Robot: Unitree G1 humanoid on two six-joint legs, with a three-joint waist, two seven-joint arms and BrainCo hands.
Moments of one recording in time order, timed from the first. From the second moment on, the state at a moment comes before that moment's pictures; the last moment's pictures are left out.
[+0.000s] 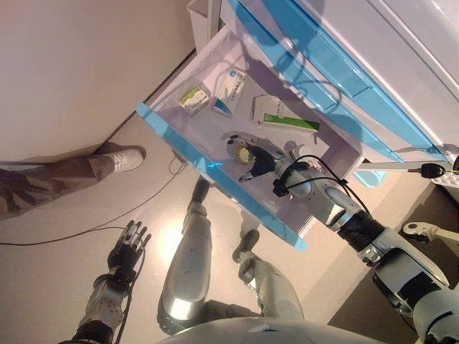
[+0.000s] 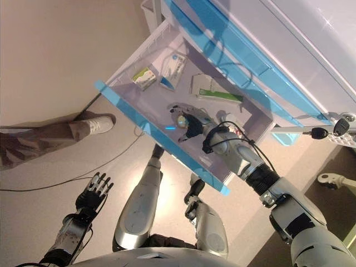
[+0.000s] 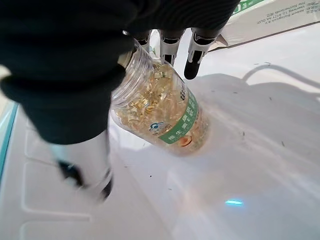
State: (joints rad) left arm 0.05 0.40 -0.05 0.81 -1.13 -0.19 -0.38; right arm -0.65 -0.53 0.68 0.20 -0.38 0.02 0.04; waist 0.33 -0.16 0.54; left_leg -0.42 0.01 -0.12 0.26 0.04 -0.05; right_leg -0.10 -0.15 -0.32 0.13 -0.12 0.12
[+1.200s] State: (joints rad) left arm 0.05 0.40 -0.05 0.81 -1.10 -0.19 -0.38; right arm -0.66 -0.53 0.69 0.23 -0.41 0.02 0.03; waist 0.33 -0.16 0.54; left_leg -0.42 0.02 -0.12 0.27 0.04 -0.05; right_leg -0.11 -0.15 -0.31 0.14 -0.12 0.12
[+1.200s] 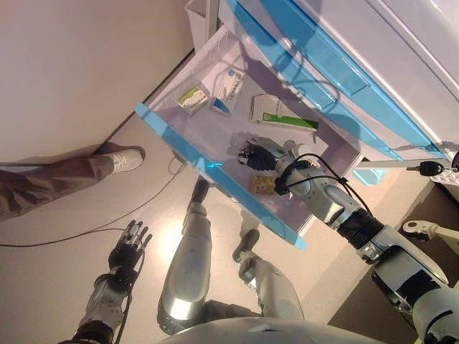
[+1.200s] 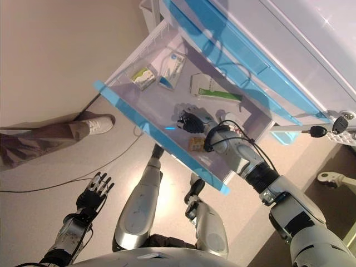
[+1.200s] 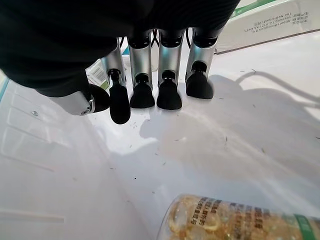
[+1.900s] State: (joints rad) left arm 0.05 0.40 -0.05 0.80 -1.10 -0.19 -0.37; right arm -0.60 -0.67 0.63 -0.03 -0.61 0.09 0.18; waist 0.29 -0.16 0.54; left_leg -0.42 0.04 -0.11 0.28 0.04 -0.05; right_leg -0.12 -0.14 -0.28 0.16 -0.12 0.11
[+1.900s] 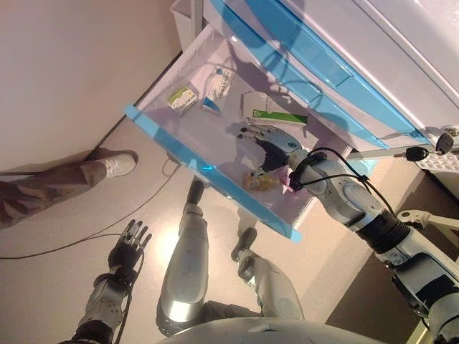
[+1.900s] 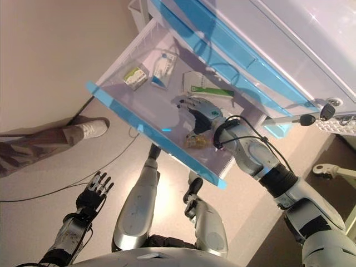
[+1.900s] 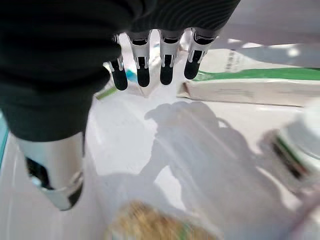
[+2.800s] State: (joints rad) left arm 0.05 0.41 -0.05 0.80 -1.10 -0.18 -0.34; right arm -0.48 -0.61 0.69 0.13 -0.80 0.12 0.13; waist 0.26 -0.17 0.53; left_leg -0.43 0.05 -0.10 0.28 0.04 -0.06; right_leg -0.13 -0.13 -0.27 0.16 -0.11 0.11
